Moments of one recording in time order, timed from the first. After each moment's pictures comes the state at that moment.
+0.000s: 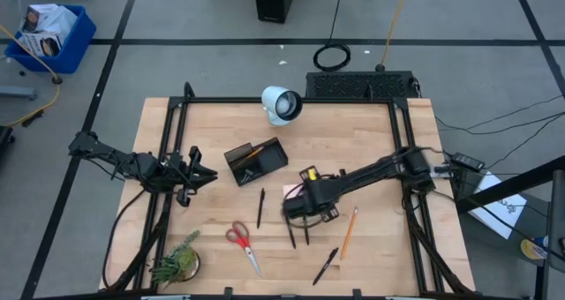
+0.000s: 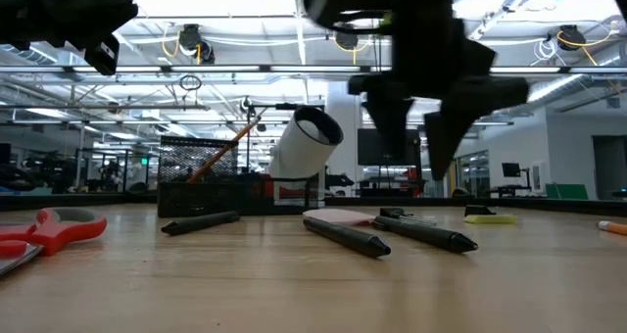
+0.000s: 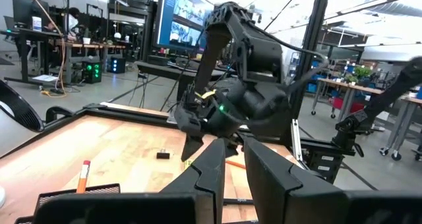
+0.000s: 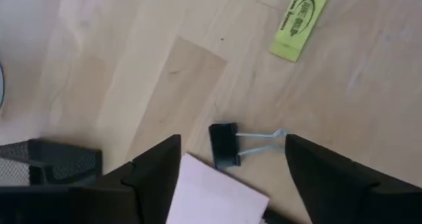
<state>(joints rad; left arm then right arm) -0.38 0.20 0.10 0.24 -0.32 -0.14 0.27 2.02 1.54 -1.25 0.37 2.98</state>
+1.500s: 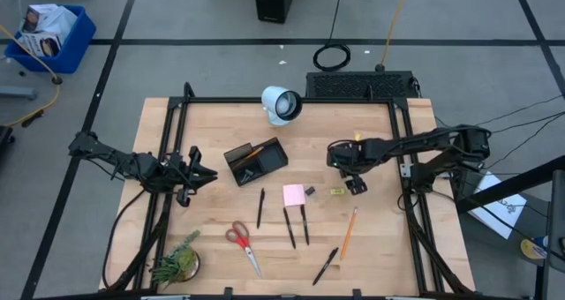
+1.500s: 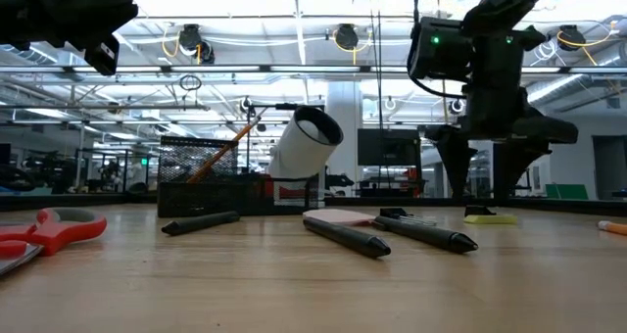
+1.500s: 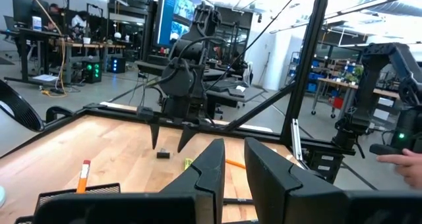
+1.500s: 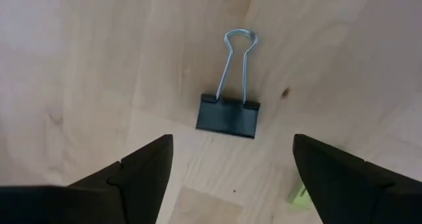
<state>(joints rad) -0.38 0.20 0.10 0.24 -0.32 -0.14 -0.12 1.47 0.76 -0.69 0.05 2.70</state>
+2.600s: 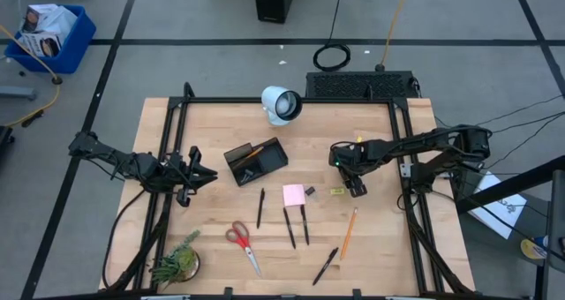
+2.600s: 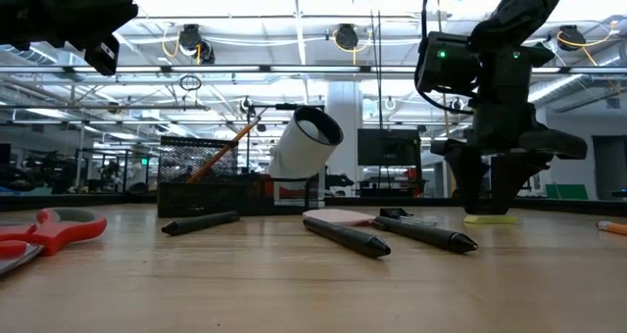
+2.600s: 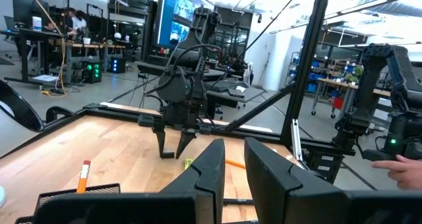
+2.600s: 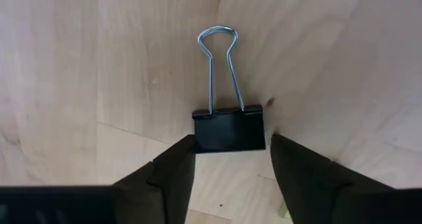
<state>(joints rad) -0.38 0.20 0.10 0.24 -0.32 -0.14 -0.15 1.48 0.68 -0.59 0.02 2.68</state>
